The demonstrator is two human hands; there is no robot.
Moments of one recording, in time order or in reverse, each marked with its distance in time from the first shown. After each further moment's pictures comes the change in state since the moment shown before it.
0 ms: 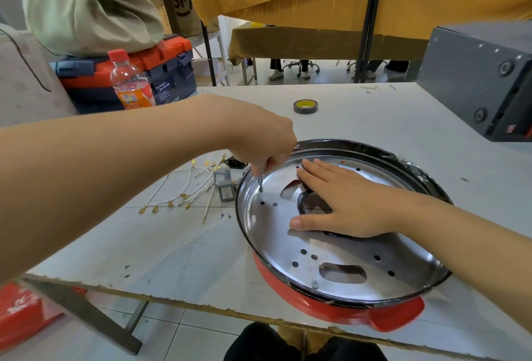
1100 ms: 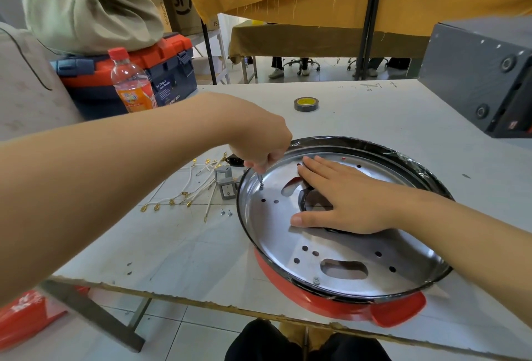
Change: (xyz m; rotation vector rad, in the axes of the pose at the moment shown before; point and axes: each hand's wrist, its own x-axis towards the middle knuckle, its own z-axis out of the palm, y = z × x) left_hand 0.001 -0.002 0.004 -0.157 -0.054 -0.085; right_hand 0.001 0.001 0.001 -0.004 0.005 -0.008
